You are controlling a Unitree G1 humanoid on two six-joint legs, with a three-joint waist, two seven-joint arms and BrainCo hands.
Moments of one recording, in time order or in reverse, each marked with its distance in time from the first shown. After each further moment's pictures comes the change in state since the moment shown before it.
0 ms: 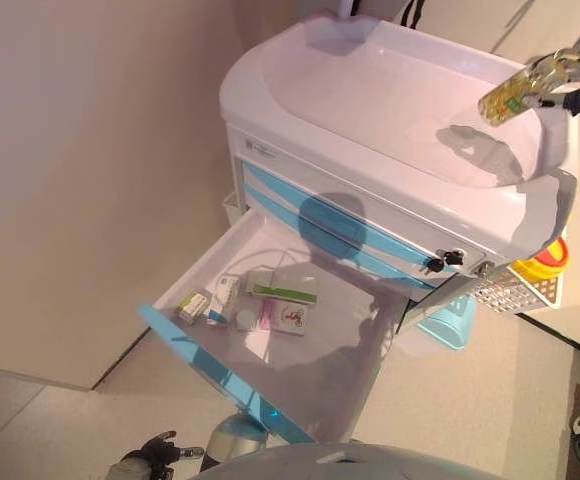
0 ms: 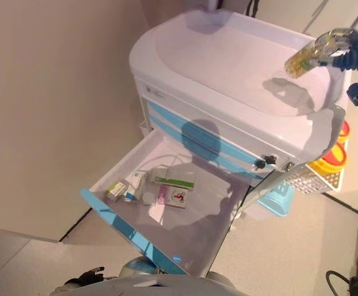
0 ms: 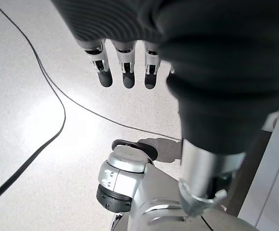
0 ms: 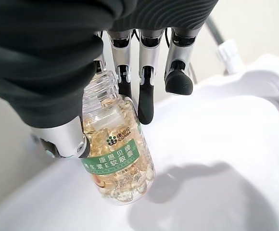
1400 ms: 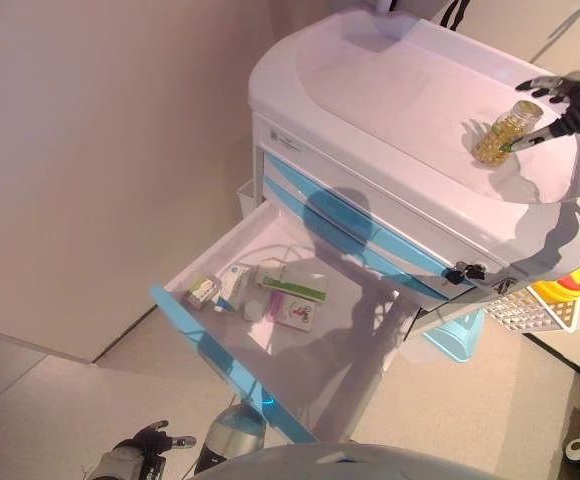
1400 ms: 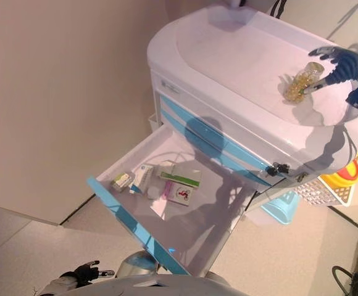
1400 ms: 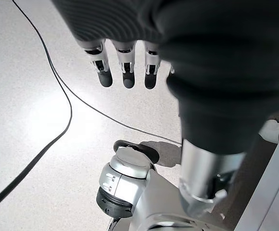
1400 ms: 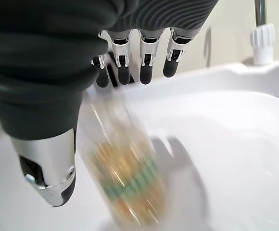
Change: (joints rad) left arm -0.005 0.041 -0.004 -0.041 -0.013 0.019 -0.003; right arm -0.086 -0.061 0.096 0.000 0.012 0.011 0.022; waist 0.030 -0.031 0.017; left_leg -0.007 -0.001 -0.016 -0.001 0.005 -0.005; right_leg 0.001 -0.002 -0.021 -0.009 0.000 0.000
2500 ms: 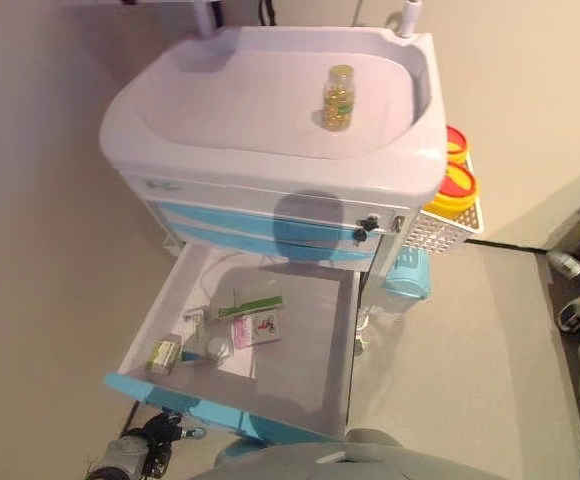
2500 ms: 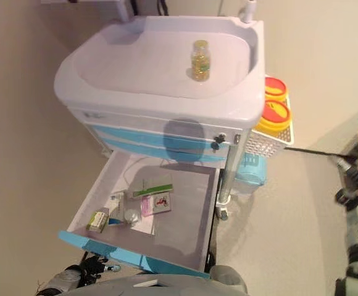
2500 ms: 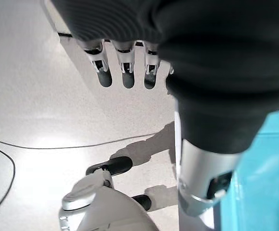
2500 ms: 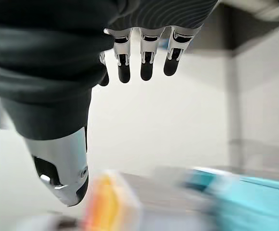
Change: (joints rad) left arm -0.043 -0.003 -0.038 0.045 0.020 -0.080 -0.093; right arm 1.050 0.560 -0.804 -0.077 0.229 -0.061 -0.296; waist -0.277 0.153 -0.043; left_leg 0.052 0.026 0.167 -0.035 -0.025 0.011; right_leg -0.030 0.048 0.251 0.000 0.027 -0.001
